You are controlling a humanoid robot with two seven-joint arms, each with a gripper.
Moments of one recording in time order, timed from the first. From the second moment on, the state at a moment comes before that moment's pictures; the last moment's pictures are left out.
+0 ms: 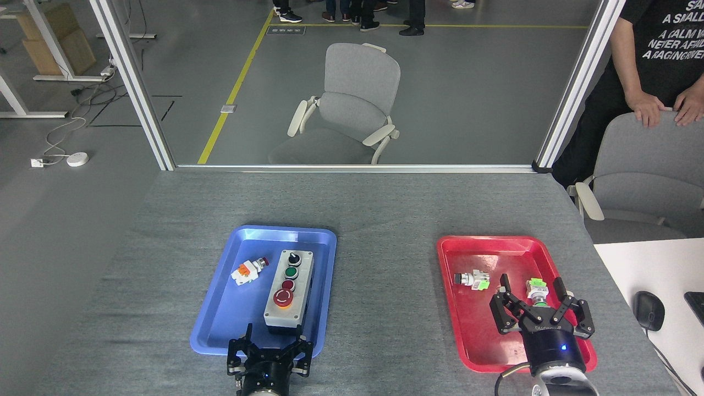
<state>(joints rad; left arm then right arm) -0.10 -0.11 -0.24 -1.21 -1.65 0.36 -0.04 -0.04 -0.13 0.00 -1.51 1.35 0.06 -0.03</state>
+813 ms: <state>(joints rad) -0.24 -0.11 -0.24 -1.03 -1.54 0.35 -0.04 0.00 -0.14 -0.02 -1.60 1.31 0.09 0.00</state>
